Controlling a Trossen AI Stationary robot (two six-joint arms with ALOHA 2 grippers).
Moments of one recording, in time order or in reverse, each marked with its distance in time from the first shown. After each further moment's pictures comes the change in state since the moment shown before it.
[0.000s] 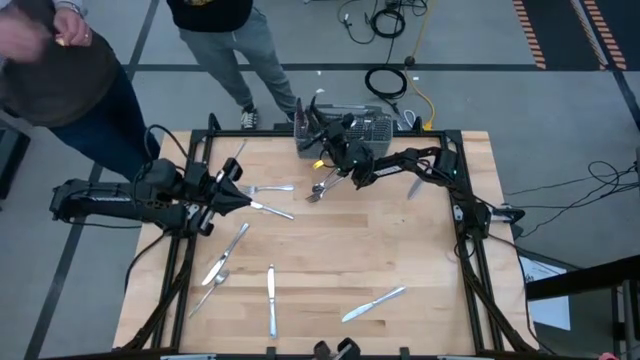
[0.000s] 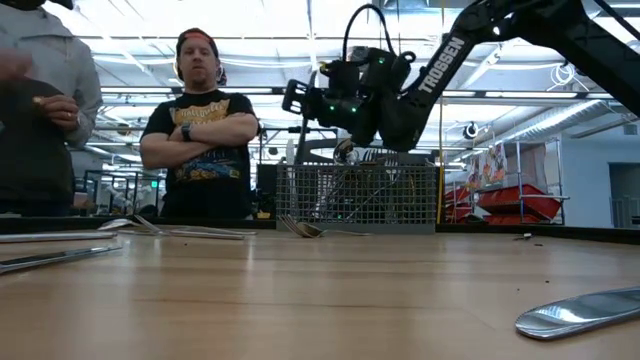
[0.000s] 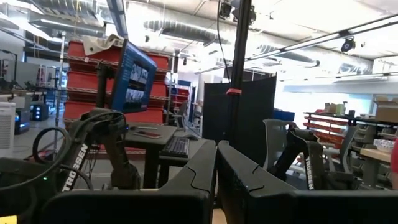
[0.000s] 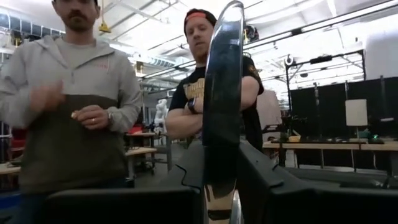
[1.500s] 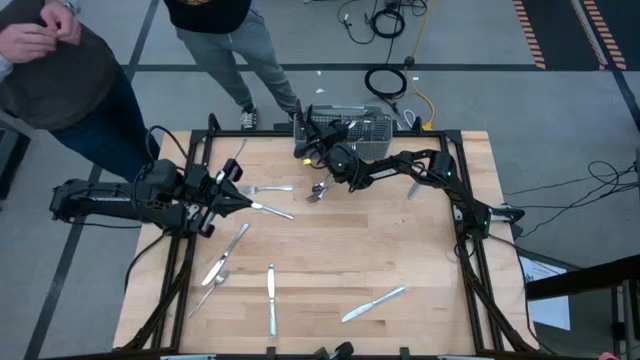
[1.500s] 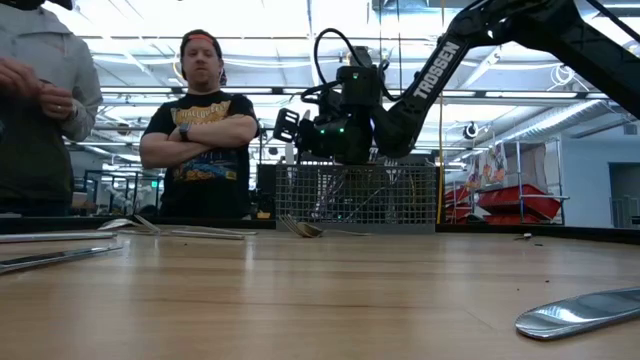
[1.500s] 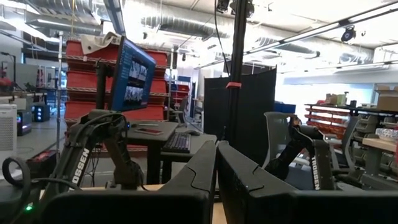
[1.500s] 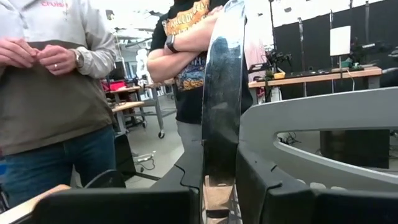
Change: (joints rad) left arm -0.006 0.000 0.000 -0.022 0.006 0.041; right arm 0.028 0.066 0.020 -0.324 0.152 0.286
